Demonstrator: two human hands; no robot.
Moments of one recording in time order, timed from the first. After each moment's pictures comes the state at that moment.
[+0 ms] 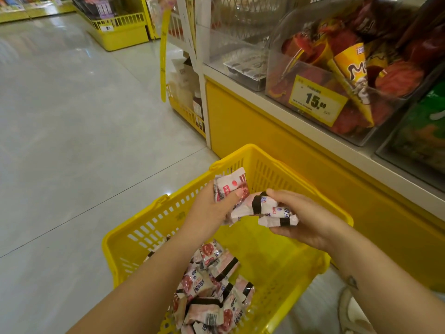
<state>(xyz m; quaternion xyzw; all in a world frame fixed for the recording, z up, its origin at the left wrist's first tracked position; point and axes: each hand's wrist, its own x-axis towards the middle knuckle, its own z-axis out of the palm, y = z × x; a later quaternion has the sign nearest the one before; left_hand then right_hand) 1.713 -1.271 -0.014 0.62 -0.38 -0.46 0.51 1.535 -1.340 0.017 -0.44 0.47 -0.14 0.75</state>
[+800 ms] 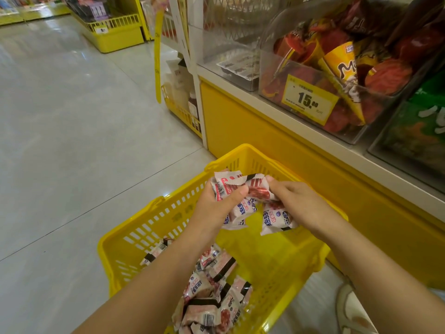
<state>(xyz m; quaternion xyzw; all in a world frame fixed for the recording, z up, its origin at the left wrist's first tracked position) 1.695 -1.276 -0.012 0.53 -0.31 -0.52 0.59 1.534 -1.345 0.028 -0.71 0.49 -0.17 0.48</state>
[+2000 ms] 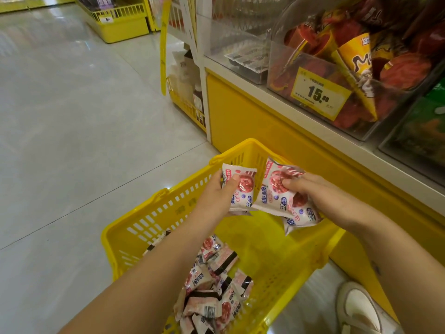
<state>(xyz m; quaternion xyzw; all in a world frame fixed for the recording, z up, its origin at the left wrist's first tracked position) 1.701 -1.286 -0.011 0.63 -0.33 -0.49 0.50 1.512 -1.361 0.037 -0.64 0.38 -0.14 0.66</state>
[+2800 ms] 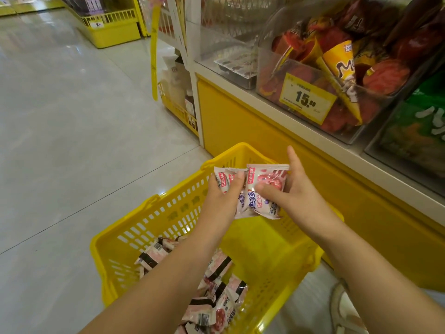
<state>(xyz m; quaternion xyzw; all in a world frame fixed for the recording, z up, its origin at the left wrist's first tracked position) 1.677 -1.294 -0.012 0.62 -0.29 -0.48 0.55 1.536 -1.335 0.038 -0.60 0.41 -0.29 0.62</state>
